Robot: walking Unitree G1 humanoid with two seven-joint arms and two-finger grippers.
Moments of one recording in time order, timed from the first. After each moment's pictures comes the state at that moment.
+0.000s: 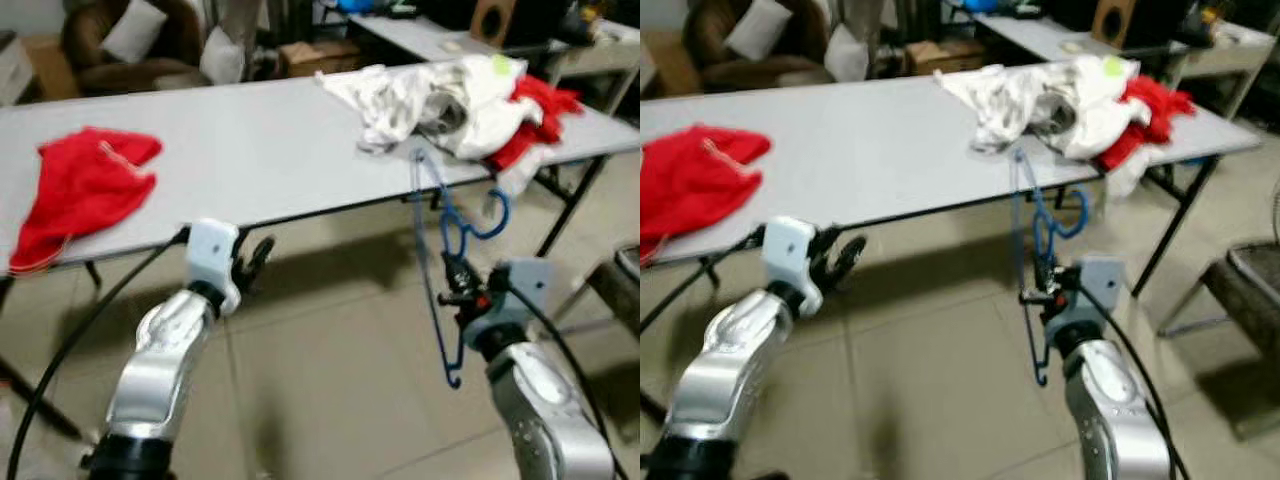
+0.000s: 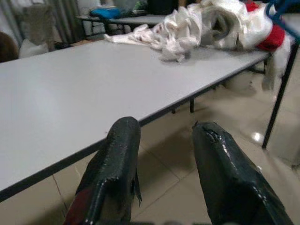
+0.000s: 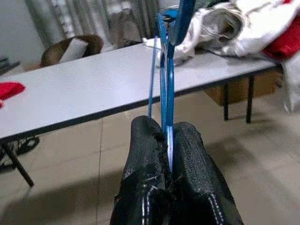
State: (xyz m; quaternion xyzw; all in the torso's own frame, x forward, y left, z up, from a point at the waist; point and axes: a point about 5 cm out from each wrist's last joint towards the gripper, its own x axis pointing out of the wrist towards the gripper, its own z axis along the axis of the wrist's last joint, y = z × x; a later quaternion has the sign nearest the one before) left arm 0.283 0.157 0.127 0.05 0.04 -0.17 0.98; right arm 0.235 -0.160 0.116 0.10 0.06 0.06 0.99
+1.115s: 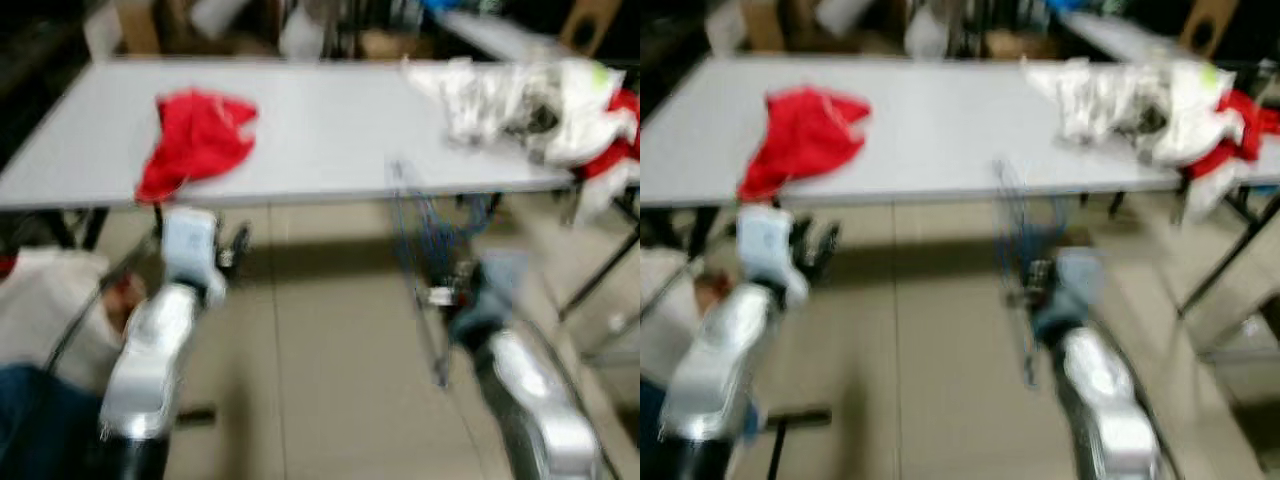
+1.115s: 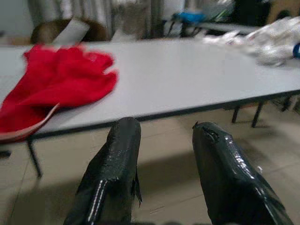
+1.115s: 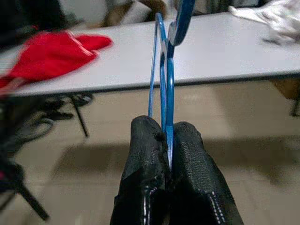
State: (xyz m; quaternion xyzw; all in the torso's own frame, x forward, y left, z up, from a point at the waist) left arm 0.288 0.179 0.129 0.04 0.03 -0.08 1.00; right arm 0.250 -0.144 0.116 0.09 0.07 0.11 0.99
